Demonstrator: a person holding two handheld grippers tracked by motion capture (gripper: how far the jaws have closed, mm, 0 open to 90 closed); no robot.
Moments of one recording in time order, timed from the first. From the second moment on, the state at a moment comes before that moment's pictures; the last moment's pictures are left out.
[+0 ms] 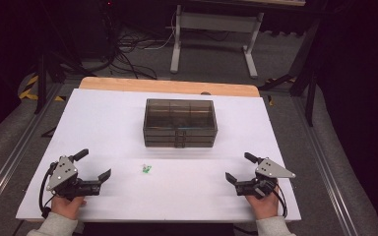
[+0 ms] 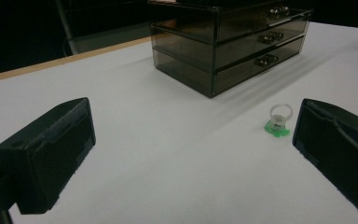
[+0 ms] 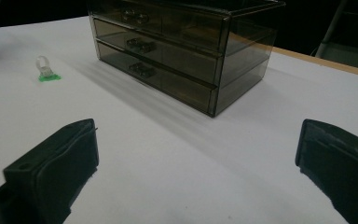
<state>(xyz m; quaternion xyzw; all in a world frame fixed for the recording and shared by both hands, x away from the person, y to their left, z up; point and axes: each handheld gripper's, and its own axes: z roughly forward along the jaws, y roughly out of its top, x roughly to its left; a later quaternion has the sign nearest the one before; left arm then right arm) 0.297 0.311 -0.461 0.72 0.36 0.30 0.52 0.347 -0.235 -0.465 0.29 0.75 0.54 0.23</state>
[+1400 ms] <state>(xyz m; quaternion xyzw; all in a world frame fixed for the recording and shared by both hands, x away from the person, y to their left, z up) 0.299 0.309 -0.461 0.72 0.35 0.30 0.51 0.358 -0.194 -0.444 0.26 0.77 0.55 0.20</state>
